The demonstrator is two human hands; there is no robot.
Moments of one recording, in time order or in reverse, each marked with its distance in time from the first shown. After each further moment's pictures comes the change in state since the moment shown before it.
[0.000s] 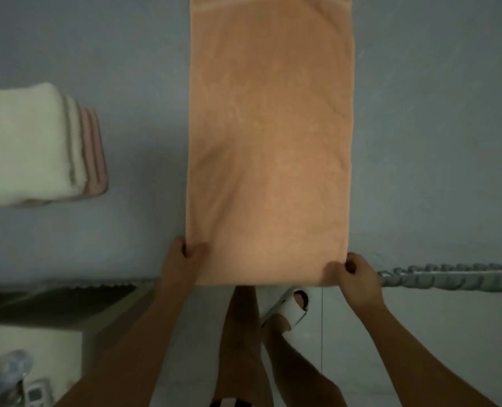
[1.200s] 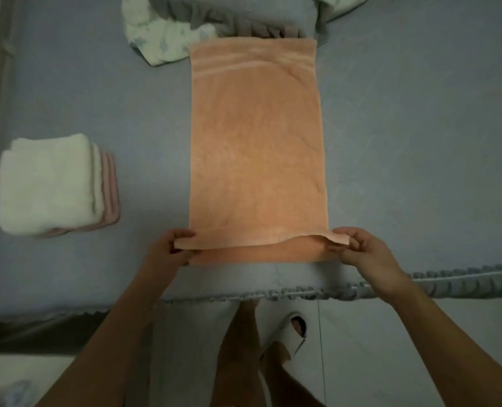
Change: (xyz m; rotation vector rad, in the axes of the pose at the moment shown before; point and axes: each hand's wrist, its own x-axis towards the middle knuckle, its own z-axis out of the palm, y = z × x) left_hand -0.024 0.065 -0.081 -0.237 -0.219 0.271; right_hand -0.024 -0.064 -0.096 0.458 -0.232 -0.234
